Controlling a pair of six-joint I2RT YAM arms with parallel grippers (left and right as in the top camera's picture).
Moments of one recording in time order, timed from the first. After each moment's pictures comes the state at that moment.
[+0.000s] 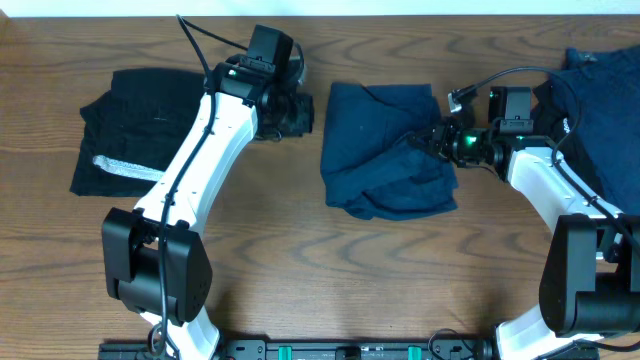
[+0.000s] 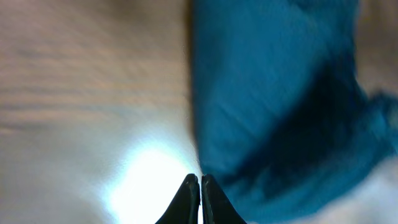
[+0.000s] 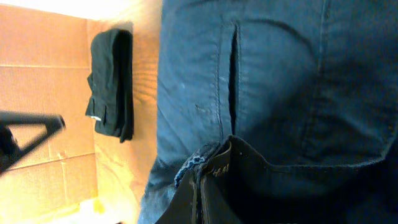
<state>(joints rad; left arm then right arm) -0.32 1.85 1.63 -0.98 0.28 -0.28 0.01 1.75 1.03 -0.24 -0.82 0.50</state>
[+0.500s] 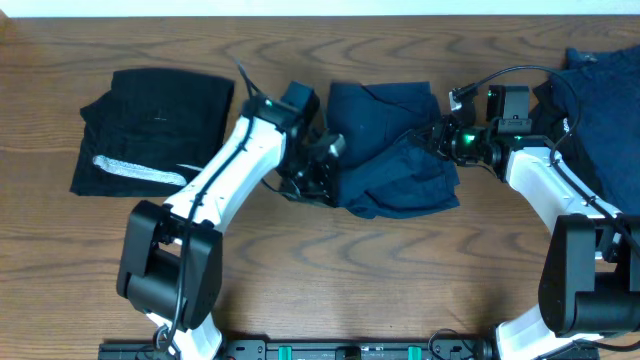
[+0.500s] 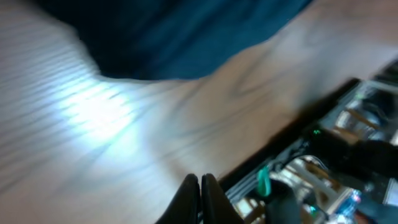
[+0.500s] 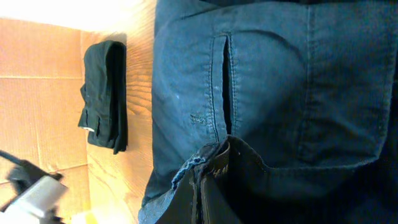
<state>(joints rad) -0.44 1.86 1.41 -1.15 0.65 -0.14 0.02 1.75 1.03 -0.22 -0.78 0.53</state>
